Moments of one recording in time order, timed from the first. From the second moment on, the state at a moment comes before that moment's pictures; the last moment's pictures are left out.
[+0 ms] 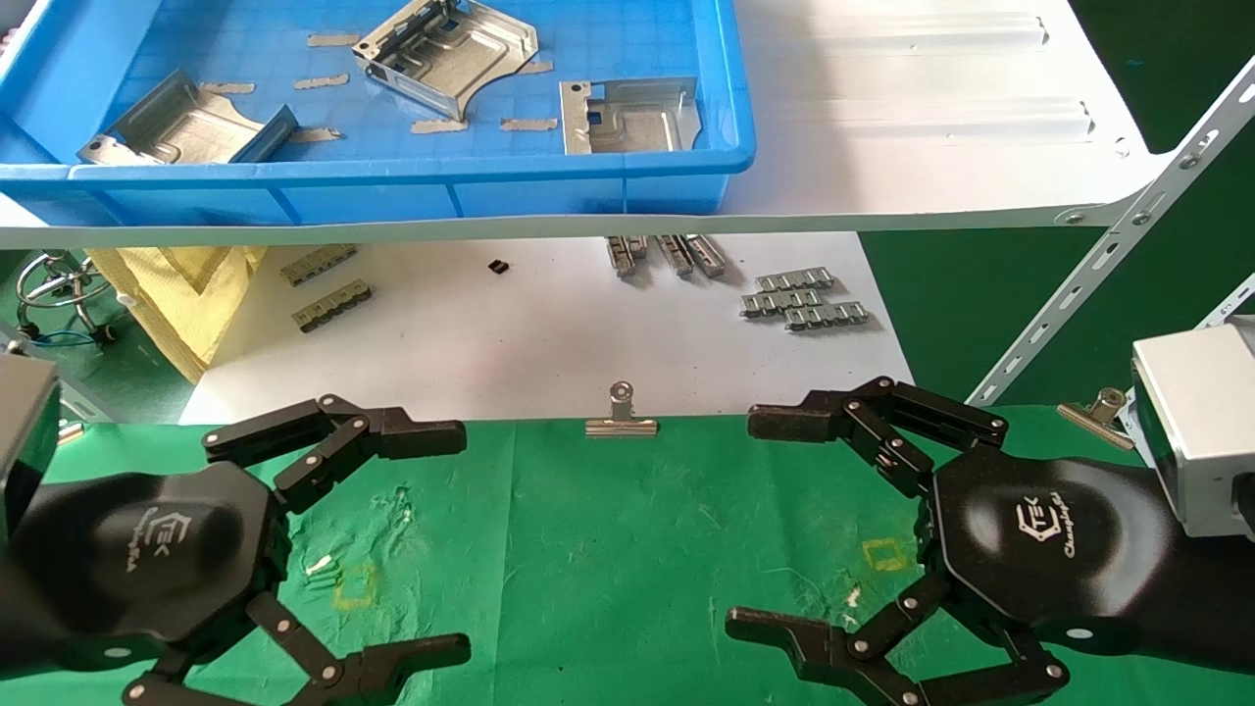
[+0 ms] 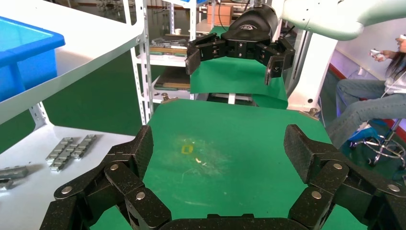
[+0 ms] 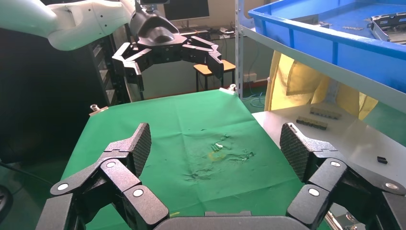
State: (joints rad) left arm -1.08 0.61 0.28 -1.28 0.73 1.50 -0.19; right arm 1.09 -0.57 -0.37 1.25 -0.66 -1.45 0.13
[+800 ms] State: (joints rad) left arm -1.08 0.61 0.28 -1.28 0.73 1.50 -0.19; right arm 1.09 -0.57 -0.37 1.25 -0.66 -1.45 0.13
